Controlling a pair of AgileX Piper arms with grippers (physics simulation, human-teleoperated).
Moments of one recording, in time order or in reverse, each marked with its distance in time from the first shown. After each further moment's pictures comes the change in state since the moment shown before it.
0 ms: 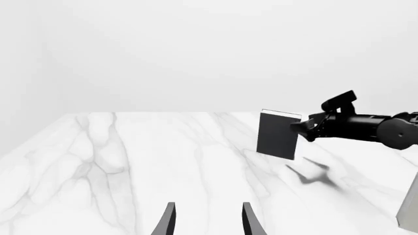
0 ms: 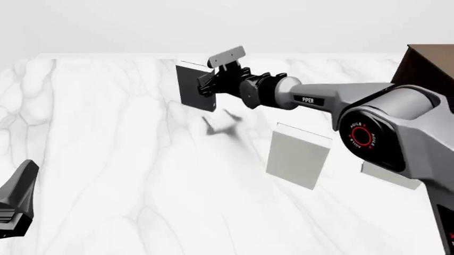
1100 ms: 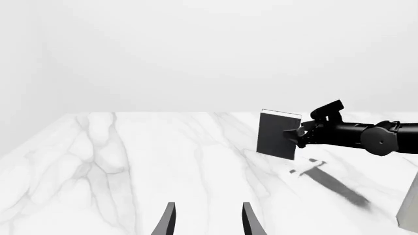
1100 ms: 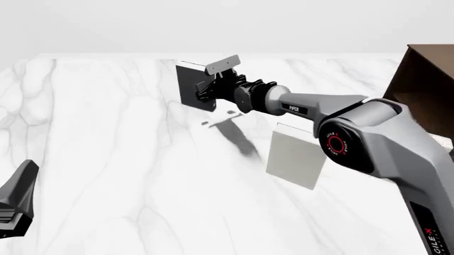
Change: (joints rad) left arm 0.000 0.000 0.000 0.000 0.000; right arm -0.004 0.140 -0.158 0.044 0.014
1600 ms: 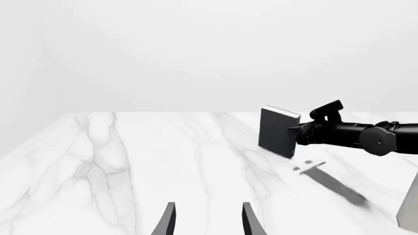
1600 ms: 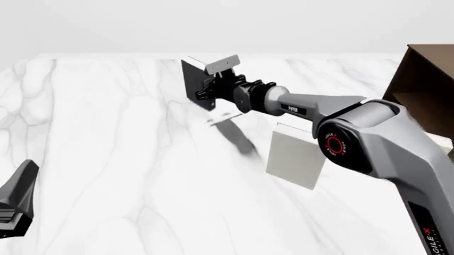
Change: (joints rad) left arm 0.000 0.000 0.000 0.000 0.000; right arm 0.000 0.009 -0.013 -0.003 -0.011
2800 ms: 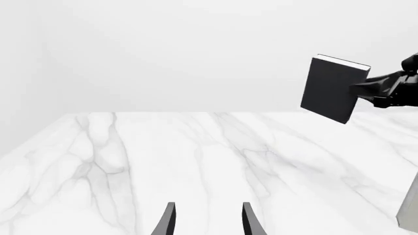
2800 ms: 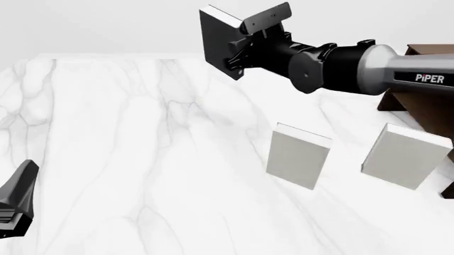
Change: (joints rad) left arm 0.000 0.000 0.000 0.000 0.000; right arm -0.022 -0.673 0.647 -0.128 -0.073
